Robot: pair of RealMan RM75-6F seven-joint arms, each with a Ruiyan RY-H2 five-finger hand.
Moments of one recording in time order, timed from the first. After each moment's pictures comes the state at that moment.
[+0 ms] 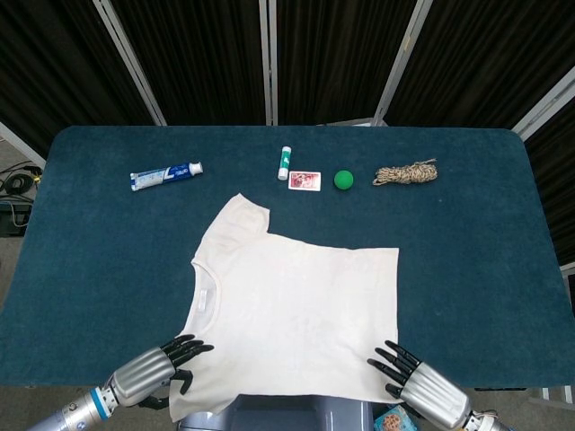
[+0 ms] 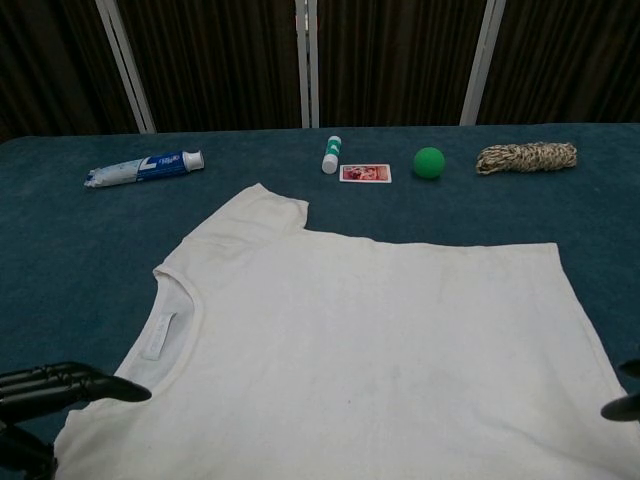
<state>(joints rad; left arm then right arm) -0.45 -1.34 0.39 -1.50 1.97 1.26 -0.26 0.28 -1.22 -0.32 -1.42 -2.14 1.45 -0.09</state>
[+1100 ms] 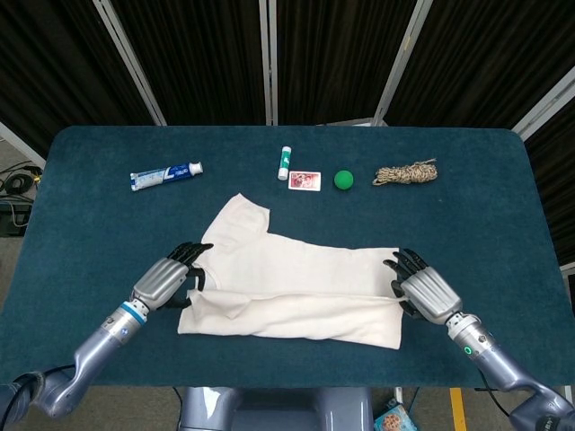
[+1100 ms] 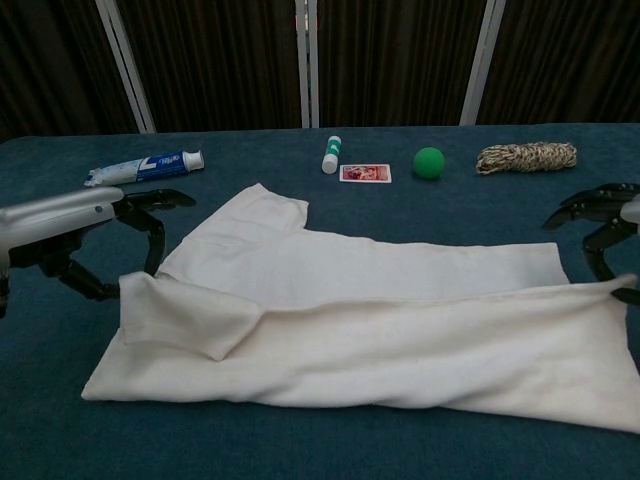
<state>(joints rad) -0.59 -1.43 -0.01 -1.47 1.49 0.99 -0.15 0.49 -1.27 -0.03 -1.38 -1.68 1.07 0.00</state>
